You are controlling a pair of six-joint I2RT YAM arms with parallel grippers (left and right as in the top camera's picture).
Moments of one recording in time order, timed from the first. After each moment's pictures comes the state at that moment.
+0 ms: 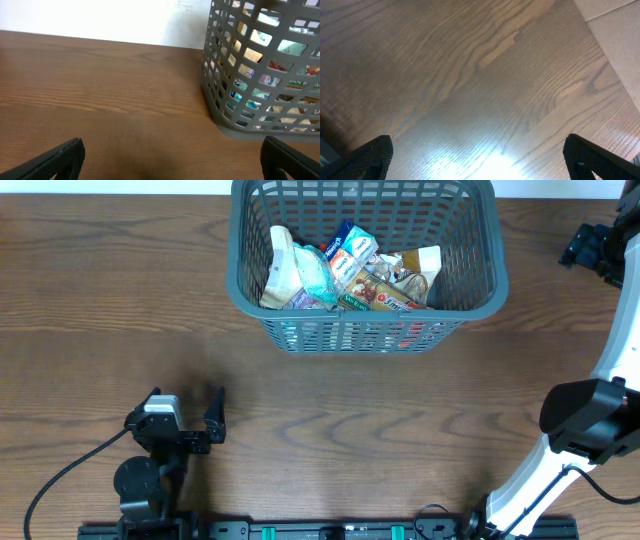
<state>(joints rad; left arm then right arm) 0.08 0.01 0.09 -0.29 0.16 -0.09 -0.32 2.07 2.33 -1.49 0.31 0.28</state>
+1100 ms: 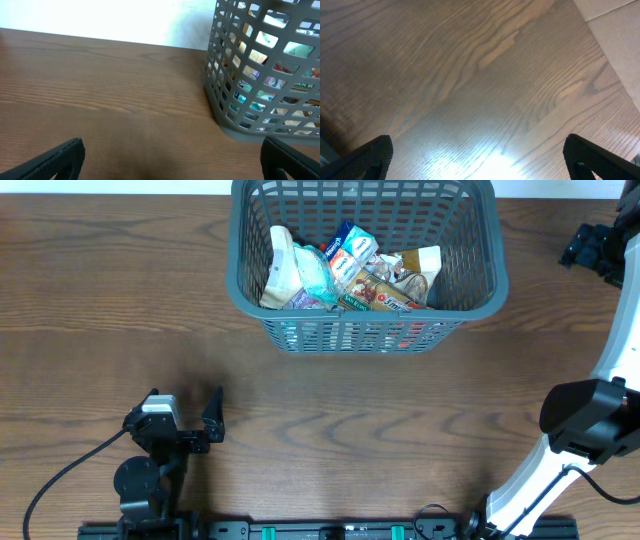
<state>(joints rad) 0.08 0.01 0.09 -0.29 0.15 -0.10 -0.32 2.07 2.33 -1.49 0.31 0.28</state>
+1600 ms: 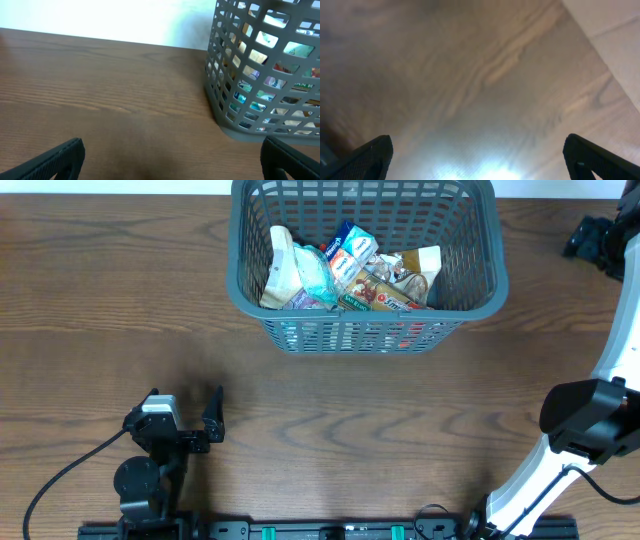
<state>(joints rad) 0.08 0.01 0.09 -0.29 0.15 -0.10 -0.32 2.07 2.33 -1.39 0.31 0.28</state>
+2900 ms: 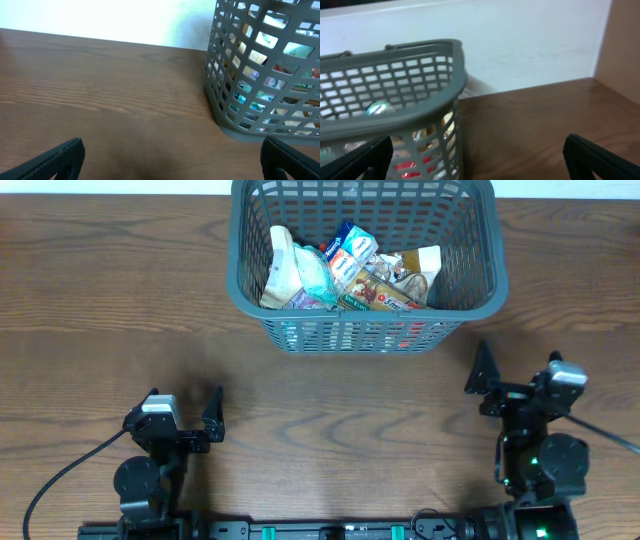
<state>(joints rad) 0.08 0.01 0.09 -0.29 0.15 -0.10 0.06 0.36 0.39 -0.07 0.16 0.14</state>
